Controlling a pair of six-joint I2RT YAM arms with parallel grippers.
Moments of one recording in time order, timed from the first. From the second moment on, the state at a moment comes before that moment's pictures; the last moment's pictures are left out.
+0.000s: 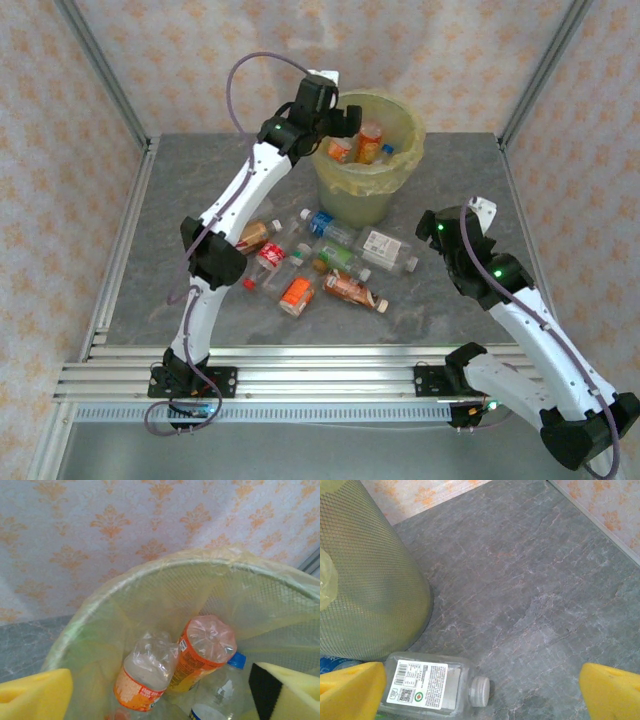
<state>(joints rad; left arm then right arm) -0.50 2.24 2.51 -0.73 -0.19 -0.28 0.46 0.87 0.96 -0.83 0.53 0.70</state>
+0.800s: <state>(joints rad) -0.51 1.24 1.39 -0.43 -0.47 -0.36 0.50 0.94 0.95 -0.86 0.33 0.68</state>
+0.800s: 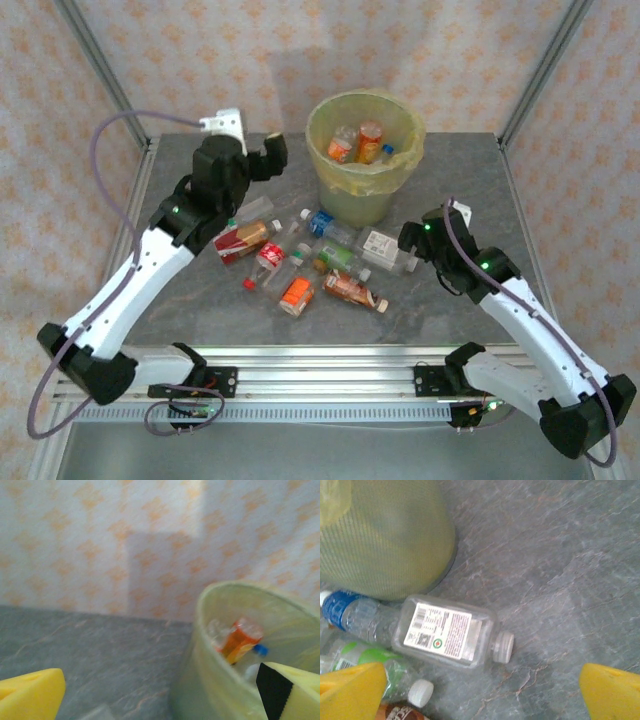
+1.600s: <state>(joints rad) -0.51 0.83 0.96 -0.50 -0.73 -0.55 0.88 1.40 1.07 -0.92 0.22 0.56</state>
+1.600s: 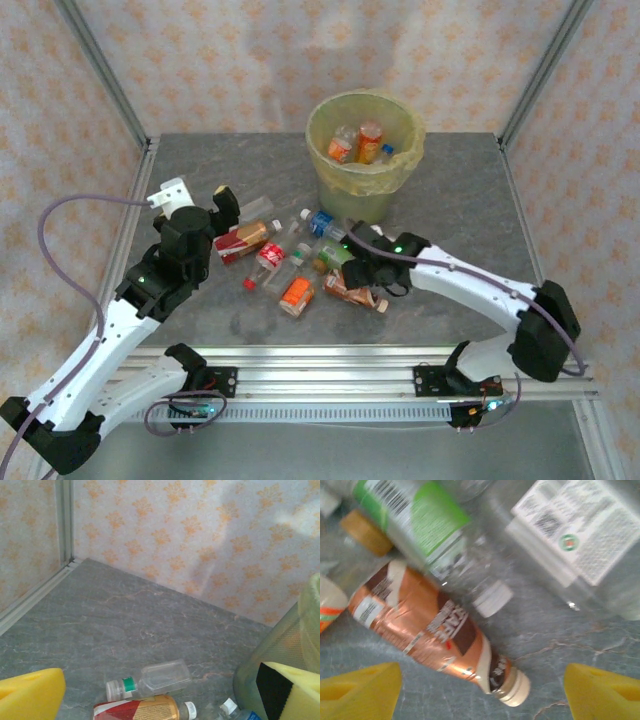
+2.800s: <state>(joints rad) -0.50 0.79 0.93 -0.52 -0.79 -0.57 0.96 1.72 1.15 -0.84 0.19 0.42</state>
